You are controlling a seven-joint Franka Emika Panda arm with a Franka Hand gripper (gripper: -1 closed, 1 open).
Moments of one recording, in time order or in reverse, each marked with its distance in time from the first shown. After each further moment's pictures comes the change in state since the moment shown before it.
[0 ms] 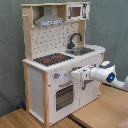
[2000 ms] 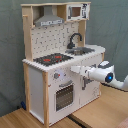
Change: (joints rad) arm -0.013 0.001 0.001 0.031 0.005 -0.025 0.430
